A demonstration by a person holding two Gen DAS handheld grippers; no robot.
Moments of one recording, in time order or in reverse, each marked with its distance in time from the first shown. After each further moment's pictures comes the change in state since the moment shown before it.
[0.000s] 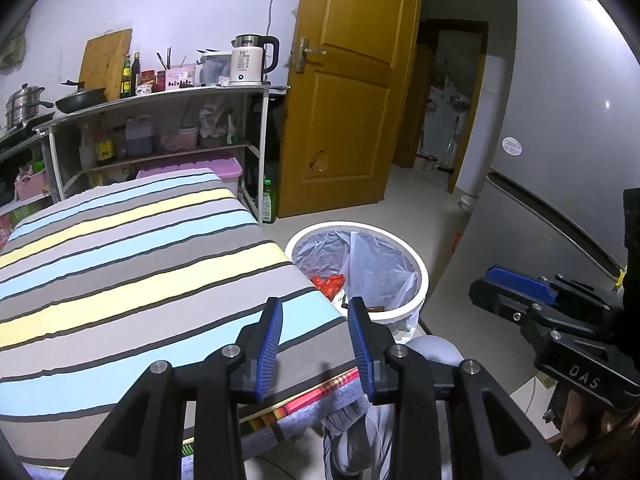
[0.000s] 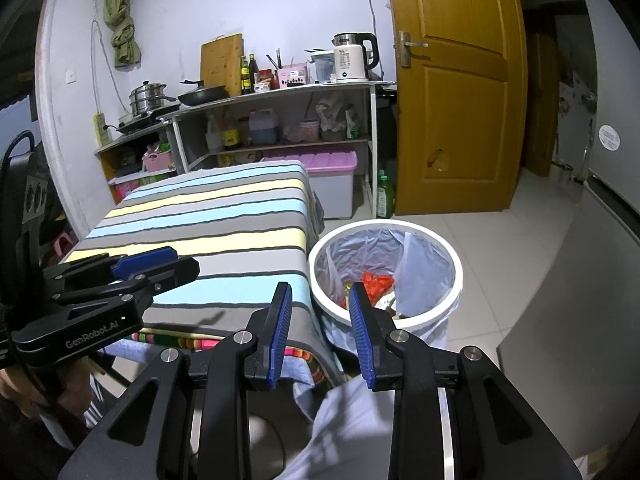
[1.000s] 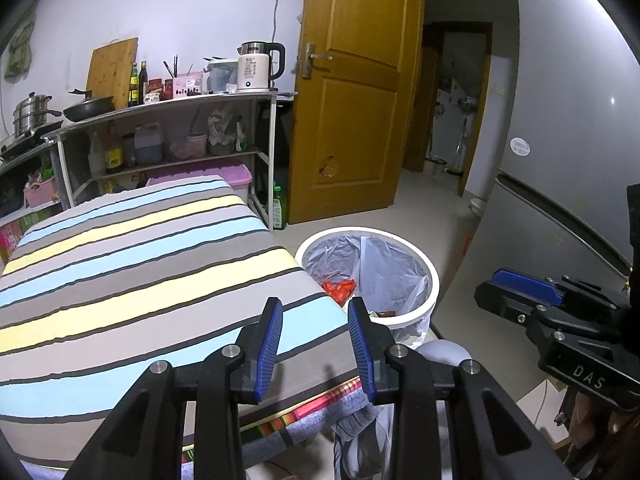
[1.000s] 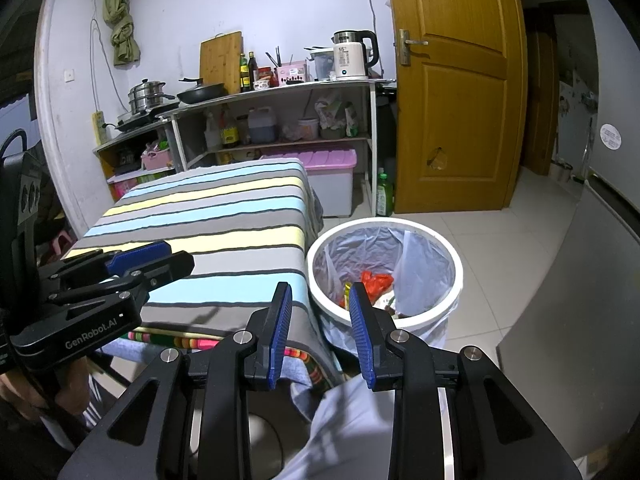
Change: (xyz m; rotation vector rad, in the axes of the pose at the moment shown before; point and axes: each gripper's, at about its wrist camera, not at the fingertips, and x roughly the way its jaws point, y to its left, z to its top) left arm -0.001 0.000 0.000 0.014 -0.021 0.044; right arm 0.003 -0.007 0.003 0.000 0.010 0.000
